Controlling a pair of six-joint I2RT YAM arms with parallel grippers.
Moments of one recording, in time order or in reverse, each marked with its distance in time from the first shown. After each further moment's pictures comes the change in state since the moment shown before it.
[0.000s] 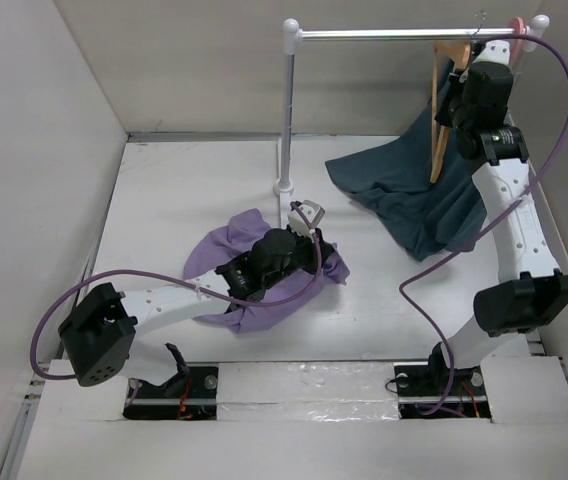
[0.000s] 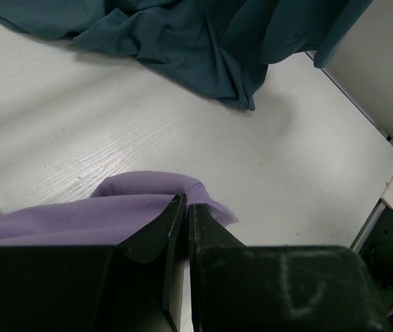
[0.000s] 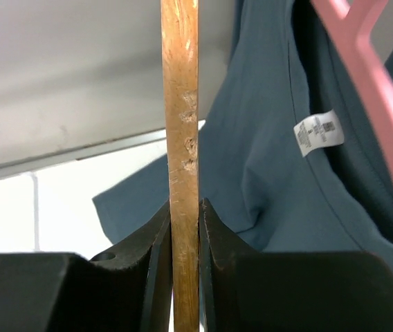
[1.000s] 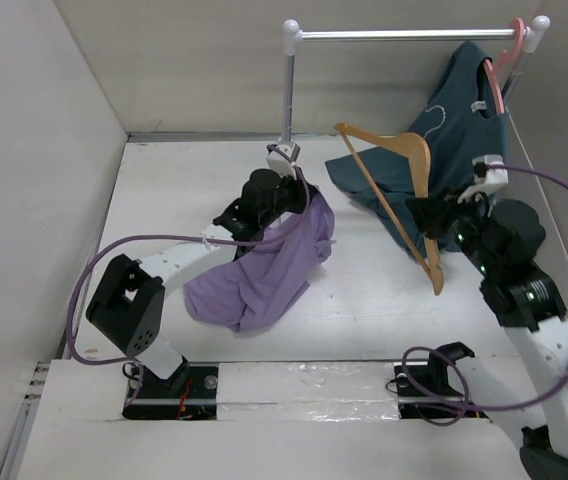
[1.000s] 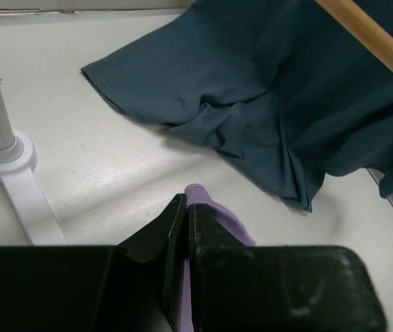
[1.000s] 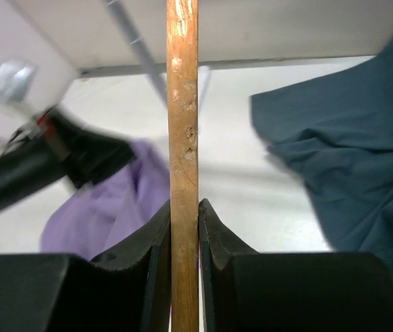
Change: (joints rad) left arm 0.290 0.209 0.279 -0.034 0.109 -0.034; right arm 0.203 -0.824 -0.781 0.103 -0.336 0.159
